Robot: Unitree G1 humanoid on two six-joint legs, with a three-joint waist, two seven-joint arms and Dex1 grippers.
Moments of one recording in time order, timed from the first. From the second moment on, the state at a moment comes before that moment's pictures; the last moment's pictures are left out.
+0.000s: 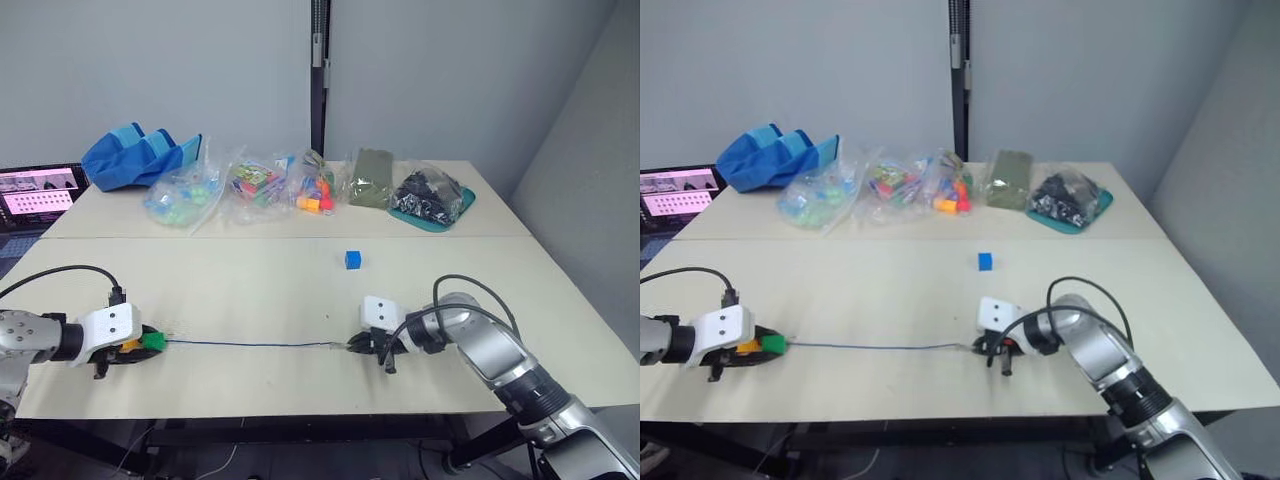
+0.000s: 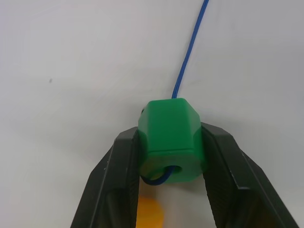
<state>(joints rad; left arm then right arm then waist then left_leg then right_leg) -0.36 1.09 0.02 0.64 -0.07 -0.37 -1.26 -0.62 -0.61 0.43 -0.01 0.04 0.42 1.16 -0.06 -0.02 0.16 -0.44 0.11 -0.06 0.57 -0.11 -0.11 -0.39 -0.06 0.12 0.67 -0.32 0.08</state>
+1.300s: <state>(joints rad) -0.54 0.36 -0.23 0.48 -0.16 -0.22 -1.24 -0.58 -0.65 0.41 -0.10 0.04 0.52 1.15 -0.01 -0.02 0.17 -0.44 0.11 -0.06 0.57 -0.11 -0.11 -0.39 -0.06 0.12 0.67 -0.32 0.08</state>
